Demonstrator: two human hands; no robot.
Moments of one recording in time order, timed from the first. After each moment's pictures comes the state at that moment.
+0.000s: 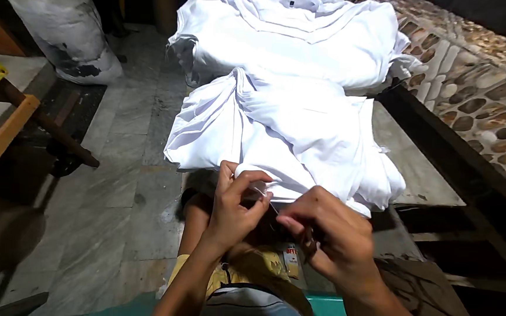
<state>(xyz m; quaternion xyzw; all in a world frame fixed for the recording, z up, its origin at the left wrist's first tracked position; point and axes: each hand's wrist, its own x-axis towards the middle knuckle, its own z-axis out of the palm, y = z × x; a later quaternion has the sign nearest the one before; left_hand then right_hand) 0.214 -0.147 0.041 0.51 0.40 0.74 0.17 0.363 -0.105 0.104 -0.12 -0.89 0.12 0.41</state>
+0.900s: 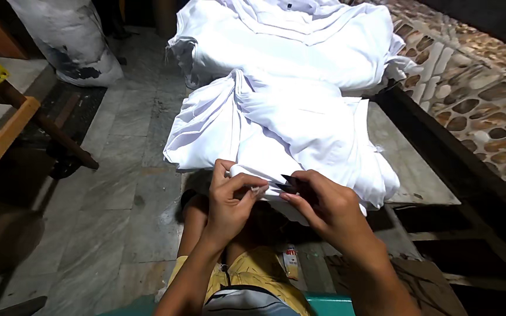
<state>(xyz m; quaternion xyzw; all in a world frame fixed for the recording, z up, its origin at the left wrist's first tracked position) 0.213 -0.142 0.038 0.47 0.39 0.77 0.16 0.378 -0.070 0.094 -0.21 -0.92 0.04 0.34</state>
